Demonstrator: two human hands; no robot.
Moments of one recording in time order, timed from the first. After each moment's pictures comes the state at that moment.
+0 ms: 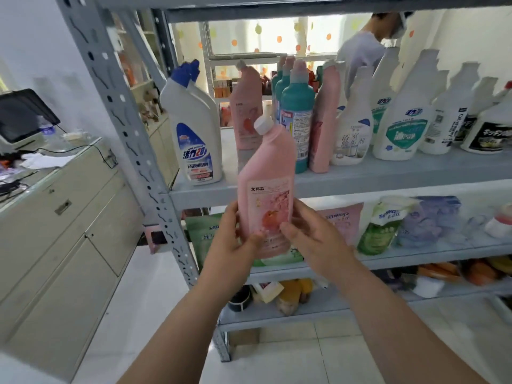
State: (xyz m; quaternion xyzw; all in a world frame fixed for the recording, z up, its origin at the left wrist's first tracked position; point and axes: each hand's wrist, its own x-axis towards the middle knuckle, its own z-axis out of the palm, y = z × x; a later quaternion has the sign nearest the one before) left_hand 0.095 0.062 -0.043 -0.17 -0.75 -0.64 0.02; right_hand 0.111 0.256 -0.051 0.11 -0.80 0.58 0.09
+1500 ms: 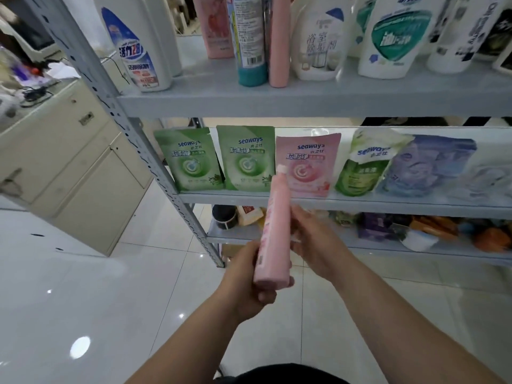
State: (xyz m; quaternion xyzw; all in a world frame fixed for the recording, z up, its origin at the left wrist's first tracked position) left_hand 0.245 0.242 -0.145 0.26 -0.47 -0.79 -0.30; right_hand 0.194 0.396 -0.157 -0.05 -0.54 0.82 -0.19
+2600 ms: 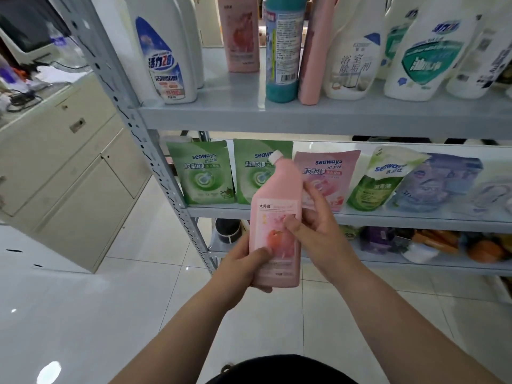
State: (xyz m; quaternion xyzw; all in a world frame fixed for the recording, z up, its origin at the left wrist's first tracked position) left_hand 0.192 0.152 -0.173 0.01 -0.64 -0.74 -0.20; right_hand 0.173 0.336 -0.140 0.03 -0.69 0.72 -0.04
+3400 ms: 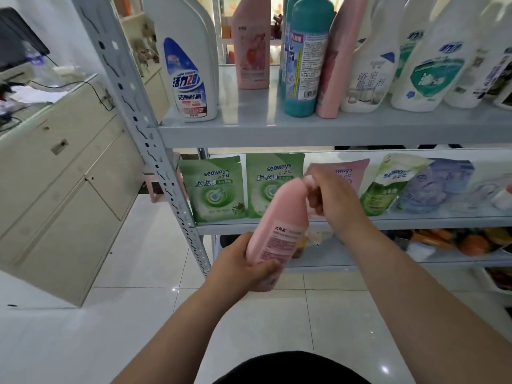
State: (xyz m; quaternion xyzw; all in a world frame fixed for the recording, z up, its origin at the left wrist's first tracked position) left_hand 0.153 0.067 -0.162 -0.08 -0.81 -0.56 -0.13; right_hand 0.122 0.280 -0.071 -0.06 -0.82 0.56 0.10
